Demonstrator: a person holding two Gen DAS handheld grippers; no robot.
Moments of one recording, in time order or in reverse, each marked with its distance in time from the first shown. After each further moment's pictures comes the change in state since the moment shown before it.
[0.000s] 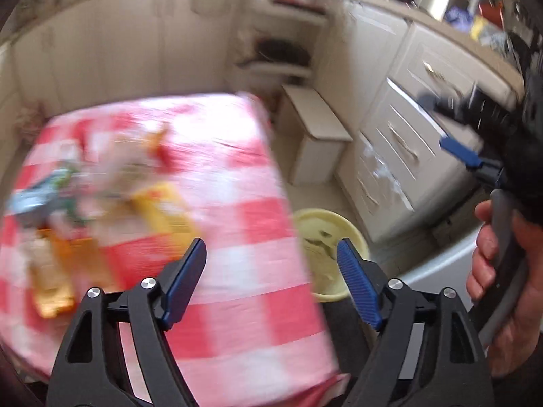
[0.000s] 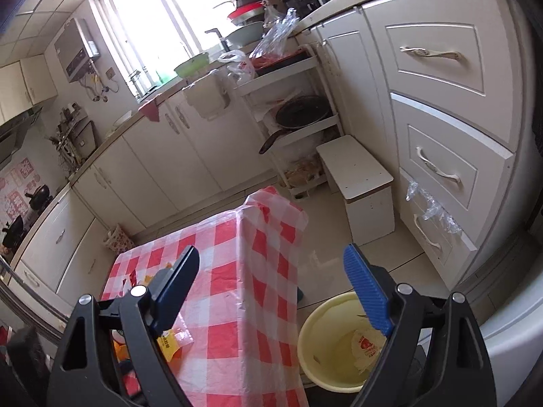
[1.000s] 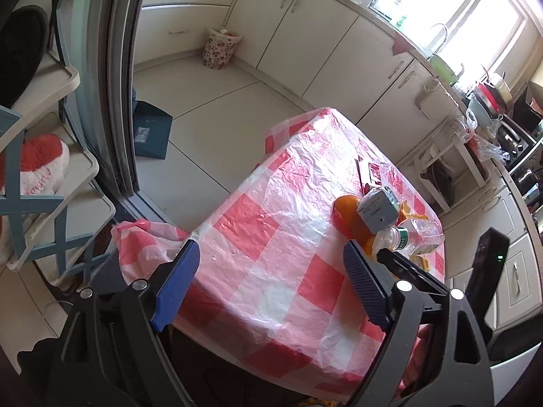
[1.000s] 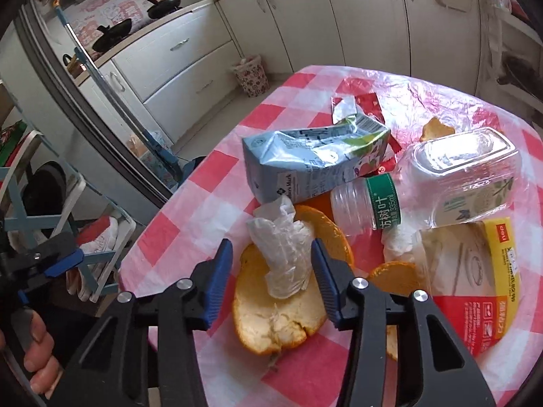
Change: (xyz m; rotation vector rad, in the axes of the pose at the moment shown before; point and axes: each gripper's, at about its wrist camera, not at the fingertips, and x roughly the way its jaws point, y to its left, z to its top) left arm -0.131 0.325 -0.113 -0.722 -0.159 0.247; right arm 0.129 0.300 -0.190 -0.518 0.516 0.412
